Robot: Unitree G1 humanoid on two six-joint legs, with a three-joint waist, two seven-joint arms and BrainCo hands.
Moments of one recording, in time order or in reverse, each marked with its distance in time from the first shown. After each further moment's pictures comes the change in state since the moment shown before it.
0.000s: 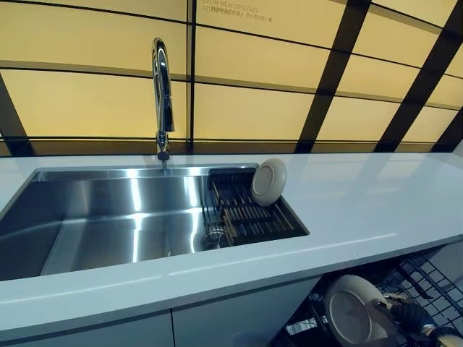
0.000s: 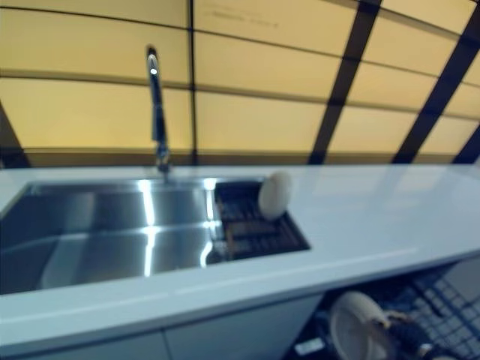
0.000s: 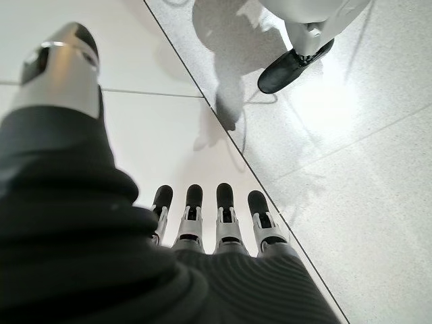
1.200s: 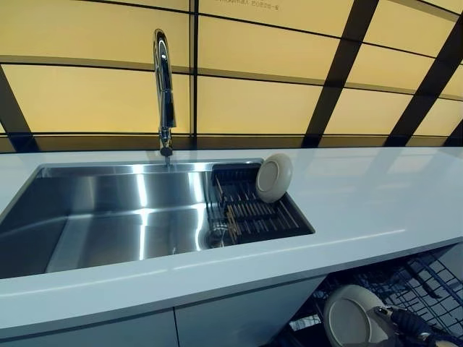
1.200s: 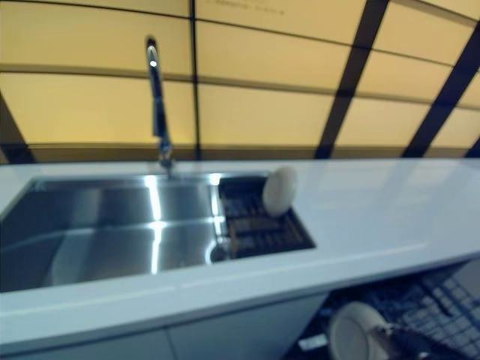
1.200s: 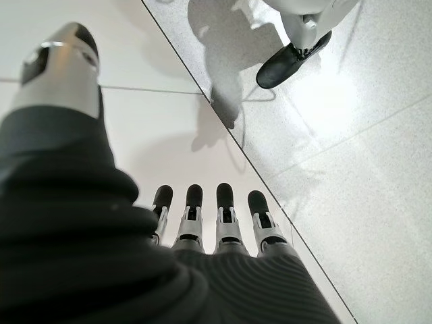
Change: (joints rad) left arm -0.003 0.005 0.000 -0.044 0.039 0.004 -0.007; right arm -0.089 0.040 0.012 0.171 0.001 0.001 0.001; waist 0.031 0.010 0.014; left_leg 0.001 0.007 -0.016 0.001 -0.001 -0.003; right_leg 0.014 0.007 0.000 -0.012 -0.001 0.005
